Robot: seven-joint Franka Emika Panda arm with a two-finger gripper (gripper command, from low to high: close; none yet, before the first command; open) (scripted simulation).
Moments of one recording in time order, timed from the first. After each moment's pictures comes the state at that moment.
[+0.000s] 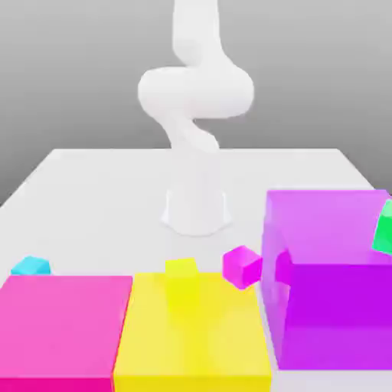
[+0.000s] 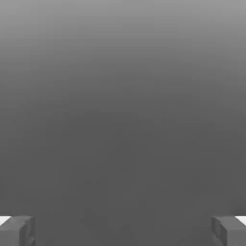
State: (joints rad) arm 0.00 -0.71 -0.08 -2.33 0.02 2.35 0.73
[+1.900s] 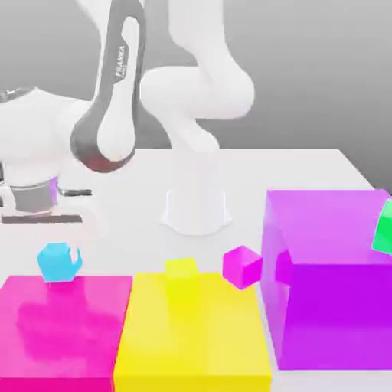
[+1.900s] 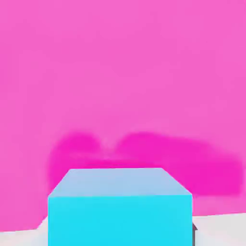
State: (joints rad) arm -0.09 -0.08 -0.44 -2.73 0.14 2.61 0.08
